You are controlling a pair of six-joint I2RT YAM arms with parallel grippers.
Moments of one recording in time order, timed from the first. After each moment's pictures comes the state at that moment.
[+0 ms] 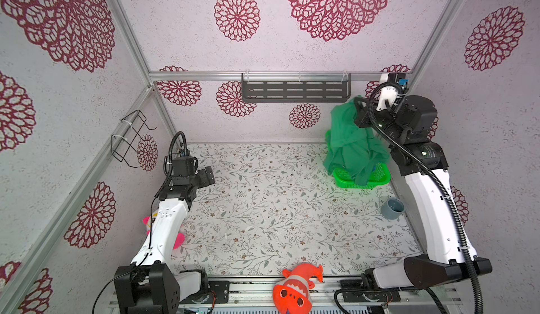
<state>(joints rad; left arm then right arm) 0.05 1.24 1.02 -0.43 -0.11 -0.19 0.25 1.43 1.91 -0.48 -0.18 0.24</state>
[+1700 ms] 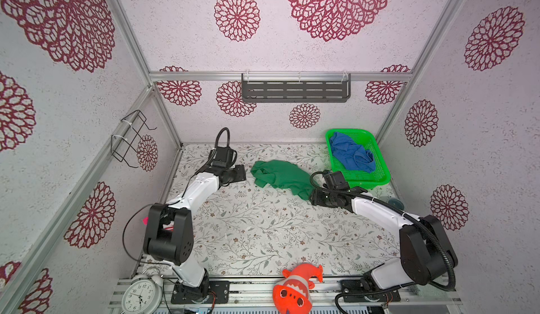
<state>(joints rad) -0.27 1.74 1.30 -0.45 0.05 -0.38 0.44 1.48 0.90 -0.38 -0.08 0.49</state>
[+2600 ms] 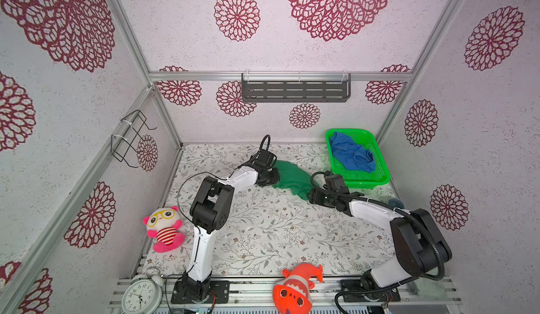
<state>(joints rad) -0.49 2.15 1.60 -0.38 0.17 -0.63 0.41 1.58 0.83 -0.11 -0.11 0.55</state>
